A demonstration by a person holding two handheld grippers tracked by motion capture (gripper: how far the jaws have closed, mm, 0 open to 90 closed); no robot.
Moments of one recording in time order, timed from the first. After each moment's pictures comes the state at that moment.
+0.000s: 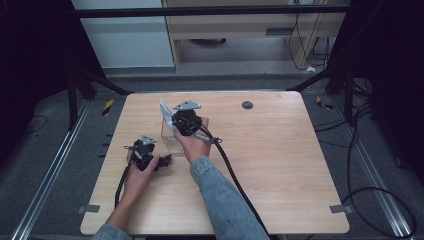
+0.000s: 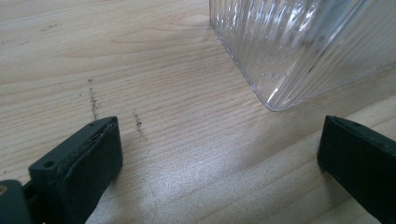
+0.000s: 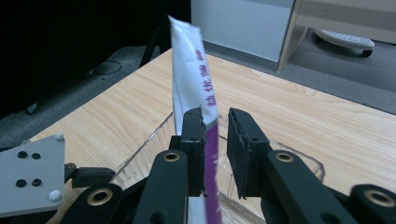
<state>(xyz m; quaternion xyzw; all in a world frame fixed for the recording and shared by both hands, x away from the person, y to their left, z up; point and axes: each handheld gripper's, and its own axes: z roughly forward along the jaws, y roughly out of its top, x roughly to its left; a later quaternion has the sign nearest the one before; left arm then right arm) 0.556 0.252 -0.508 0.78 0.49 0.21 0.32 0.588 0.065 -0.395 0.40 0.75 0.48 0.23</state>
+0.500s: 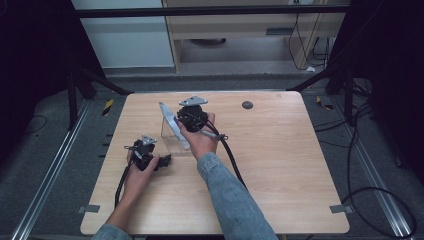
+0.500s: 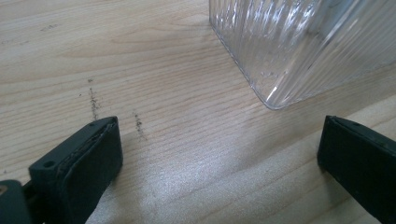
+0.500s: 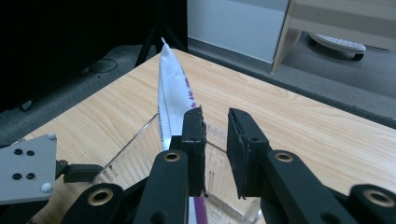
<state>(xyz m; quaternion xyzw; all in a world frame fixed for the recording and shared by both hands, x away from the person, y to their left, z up) 0.556 0.252 -0.508 0.78 0.49 0.21 0.32 0.589 0.046 -0.379 0.40 0.75 0.47 0.24</state>
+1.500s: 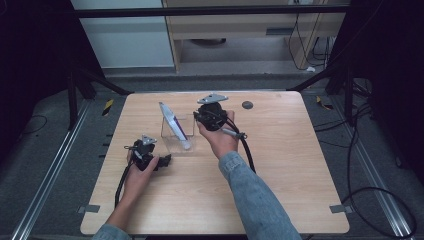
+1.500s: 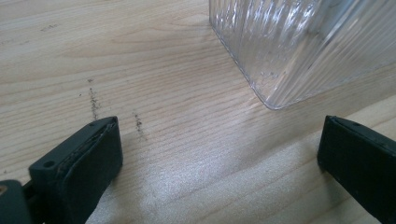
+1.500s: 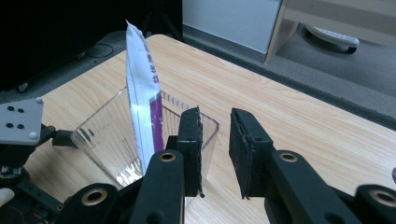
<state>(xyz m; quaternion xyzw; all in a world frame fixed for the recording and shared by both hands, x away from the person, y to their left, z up) 0.556 0.252 -0.508 0.78 0.49 0.21 0.32 0.580 -0.009 -0.363 0.39 0.77 0.45 0.23</state>
